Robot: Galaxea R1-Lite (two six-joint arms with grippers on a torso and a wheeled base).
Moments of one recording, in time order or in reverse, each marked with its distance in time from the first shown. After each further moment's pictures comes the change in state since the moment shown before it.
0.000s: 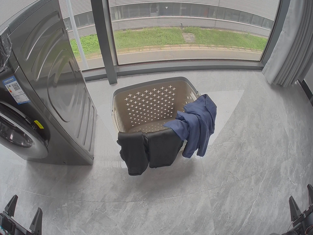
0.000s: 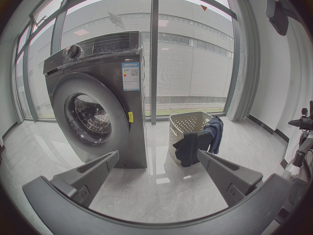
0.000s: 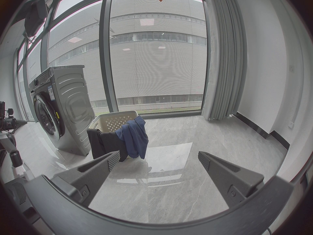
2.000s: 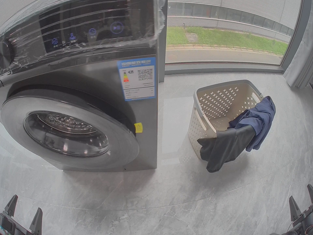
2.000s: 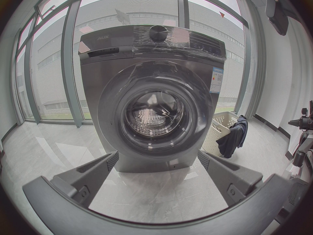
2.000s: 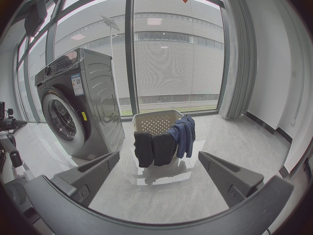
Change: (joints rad) left arm 0.000 0.000 0.000 0.000 0.000 0.001; right arm 0.001 0.000 0.000 0.000 -0.001 0.002
